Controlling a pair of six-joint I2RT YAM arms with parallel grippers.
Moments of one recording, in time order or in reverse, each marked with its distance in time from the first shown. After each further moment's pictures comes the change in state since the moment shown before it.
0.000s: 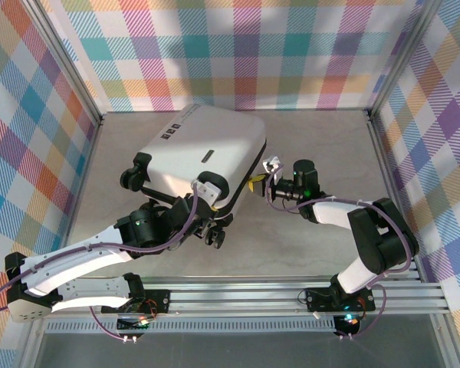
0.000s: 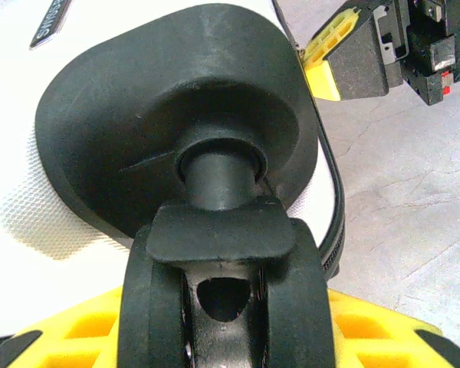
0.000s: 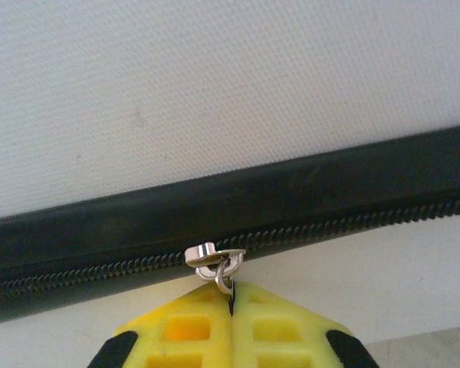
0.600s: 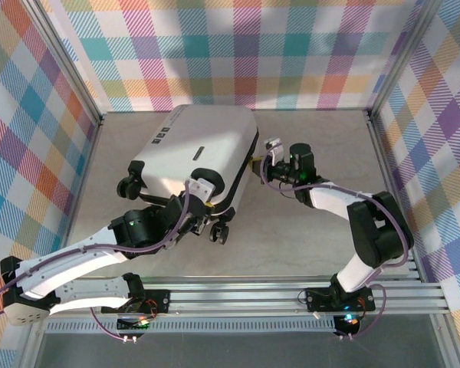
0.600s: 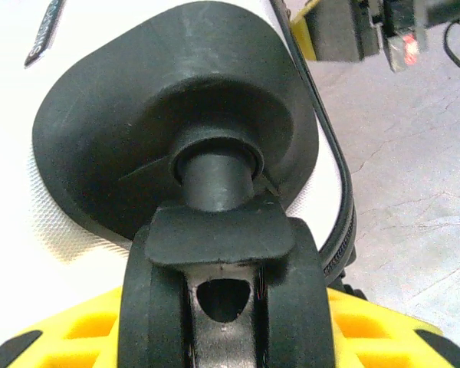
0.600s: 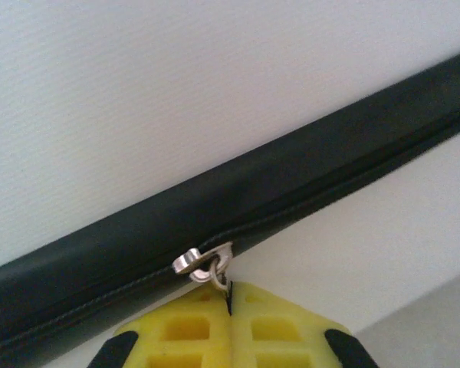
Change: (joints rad) left arm 0.019 -0.039 -0.005 0.008 -0.015 -0.027; right arm -0.022 0.064 0.208 -0.159 0.205 0.092
